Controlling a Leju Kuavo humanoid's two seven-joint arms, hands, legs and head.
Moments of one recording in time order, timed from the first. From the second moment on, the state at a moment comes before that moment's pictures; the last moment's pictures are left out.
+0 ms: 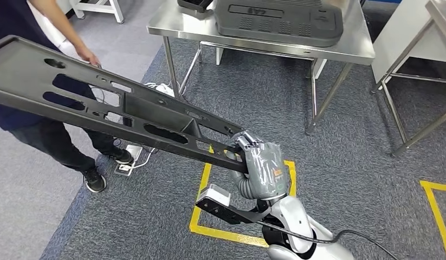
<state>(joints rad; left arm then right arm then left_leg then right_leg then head) -0.12 -0.05 -1.19 -0.33 1.16 0.56 -0.50 -0.30 -0.27 0.71 -1.90 1.14 -0.44 0.40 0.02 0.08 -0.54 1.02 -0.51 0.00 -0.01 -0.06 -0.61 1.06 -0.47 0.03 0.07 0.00</state>
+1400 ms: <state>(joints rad) -0.11 -0.05 -1.19 -0.33 1.14 0.50 -0.55 -0.28 -0.28 0.70 -1.94 1.16 -0.43 0.40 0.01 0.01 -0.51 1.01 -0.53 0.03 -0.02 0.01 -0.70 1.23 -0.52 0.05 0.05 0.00</state>
